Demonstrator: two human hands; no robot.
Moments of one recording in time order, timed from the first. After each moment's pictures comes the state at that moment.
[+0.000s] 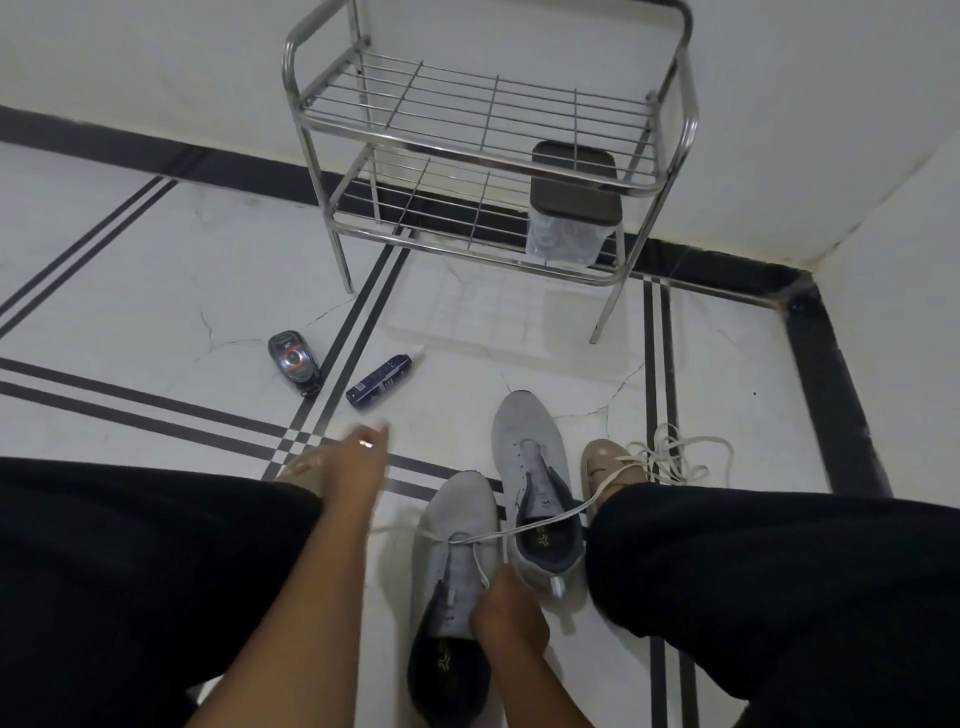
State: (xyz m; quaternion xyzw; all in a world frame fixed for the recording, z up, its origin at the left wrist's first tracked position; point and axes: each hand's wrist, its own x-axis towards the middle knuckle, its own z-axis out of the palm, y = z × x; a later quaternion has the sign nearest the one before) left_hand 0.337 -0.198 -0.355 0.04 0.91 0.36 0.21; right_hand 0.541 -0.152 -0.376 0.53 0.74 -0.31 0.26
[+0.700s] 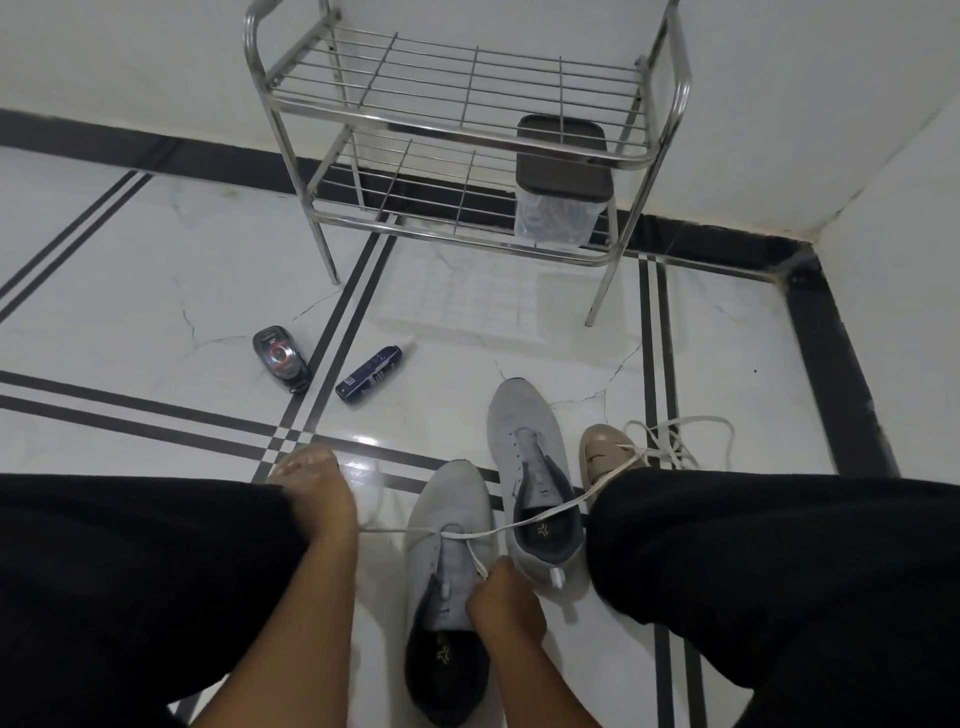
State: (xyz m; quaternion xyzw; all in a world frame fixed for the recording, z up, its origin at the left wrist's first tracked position) left_hand 0.347 -0.218 -0.387 -0.19 0.91 0.33 0.18; right_hand 0.537 -0.149 -0.386 0.56 0.71 -0.35 0.25
